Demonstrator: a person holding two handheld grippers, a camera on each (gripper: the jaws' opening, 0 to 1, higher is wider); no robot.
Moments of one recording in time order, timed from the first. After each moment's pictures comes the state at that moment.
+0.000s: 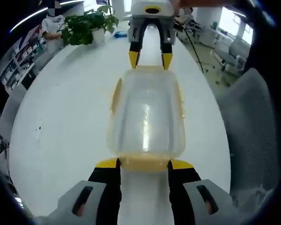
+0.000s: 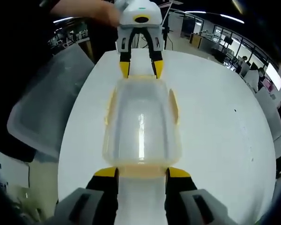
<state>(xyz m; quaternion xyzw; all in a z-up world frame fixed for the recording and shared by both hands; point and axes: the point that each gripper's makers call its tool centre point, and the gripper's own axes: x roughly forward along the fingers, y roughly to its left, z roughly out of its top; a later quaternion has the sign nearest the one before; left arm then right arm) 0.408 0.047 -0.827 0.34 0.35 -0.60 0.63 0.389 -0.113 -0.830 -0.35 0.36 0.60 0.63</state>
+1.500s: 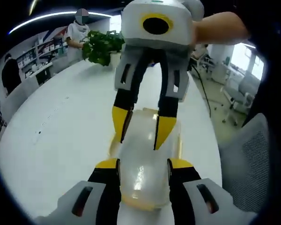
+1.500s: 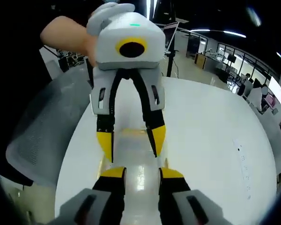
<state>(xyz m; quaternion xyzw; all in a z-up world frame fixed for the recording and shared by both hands) 0.403 -0.018 -0.798 0.20 0.30 -0.60 0.72 0.409 -0.013 -0.795 -0.31 0.29 0.65 0.63</state>
